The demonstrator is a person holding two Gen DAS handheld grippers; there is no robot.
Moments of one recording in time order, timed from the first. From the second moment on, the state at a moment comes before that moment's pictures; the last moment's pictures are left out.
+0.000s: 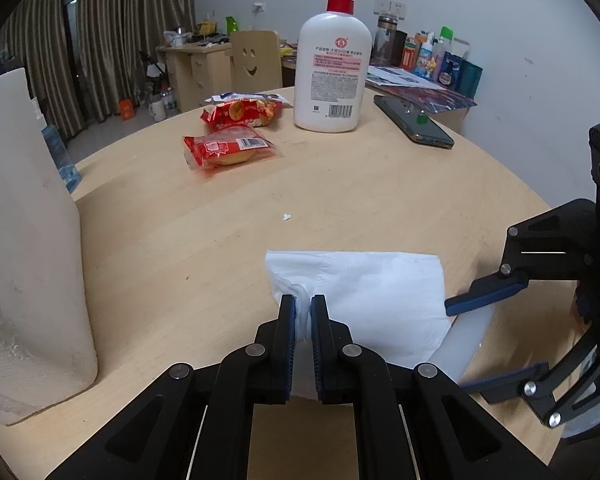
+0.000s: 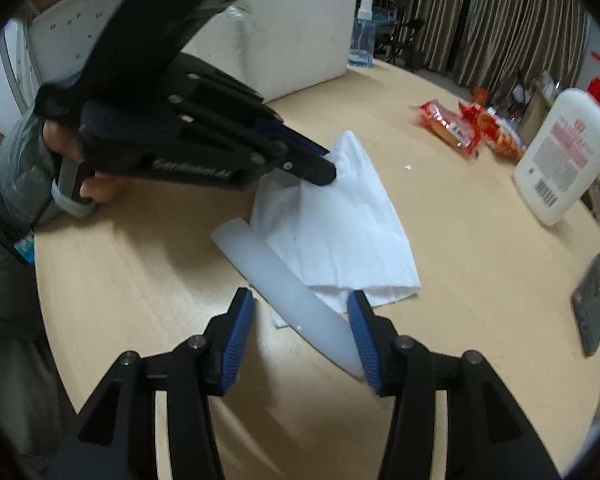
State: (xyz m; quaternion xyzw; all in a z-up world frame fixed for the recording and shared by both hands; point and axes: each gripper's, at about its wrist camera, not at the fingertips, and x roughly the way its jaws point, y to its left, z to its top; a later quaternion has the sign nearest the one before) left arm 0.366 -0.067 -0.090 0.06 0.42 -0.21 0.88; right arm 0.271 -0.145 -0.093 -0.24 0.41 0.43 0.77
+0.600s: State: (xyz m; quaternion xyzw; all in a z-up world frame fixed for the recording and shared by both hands) left arm 0.364 -0.067 -0.087 0.05 0.41 -0.21 0.88; right arm 0.249 -0.143 -0.086 -0.28 0.38 0.40 0.78
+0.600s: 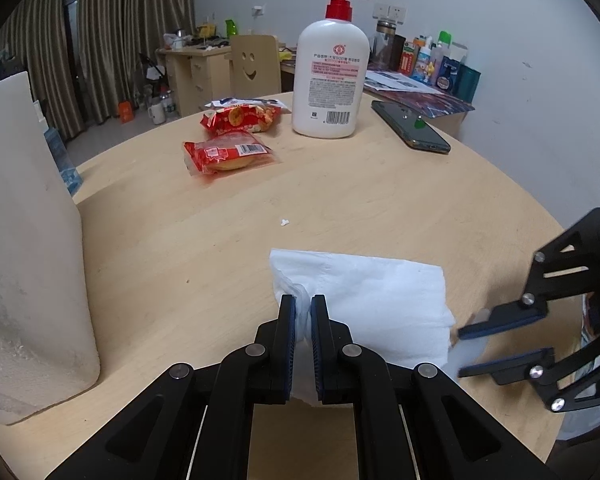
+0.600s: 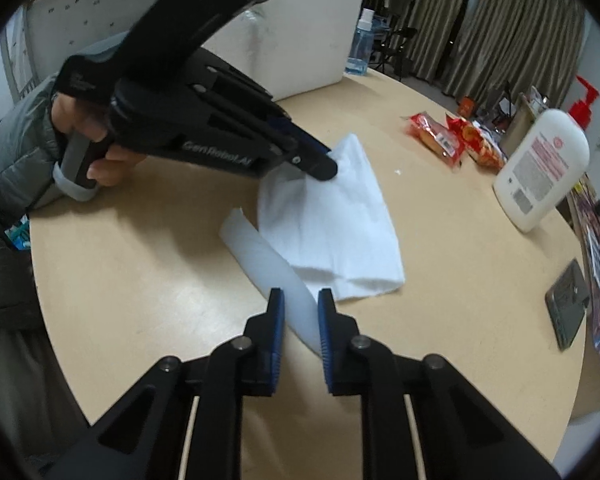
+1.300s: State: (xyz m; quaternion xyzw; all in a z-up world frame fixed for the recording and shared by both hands) left arm 0.368 -0.066 -0.091 0.05 0.43 -0.23 0.87; right arm 0.264 -0.131 -0.094 -0.29 0.41 0.47 0.73
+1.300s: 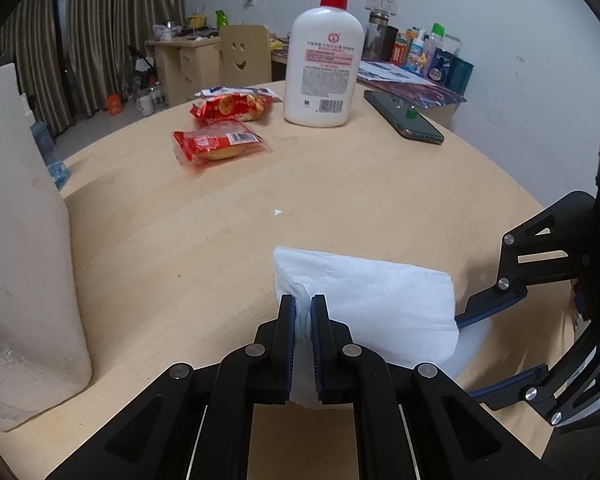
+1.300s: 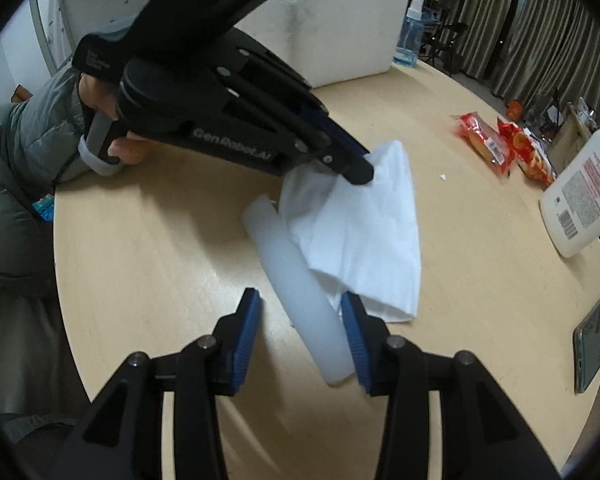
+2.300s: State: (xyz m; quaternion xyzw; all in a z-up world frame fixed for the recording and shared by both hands) left arm 0.348 -0.087 -0.076 0.11 0.40 -0.26 0.87; right arm 0.236 -0.119 -0.091 -0.33 0.39 0.43 0.75
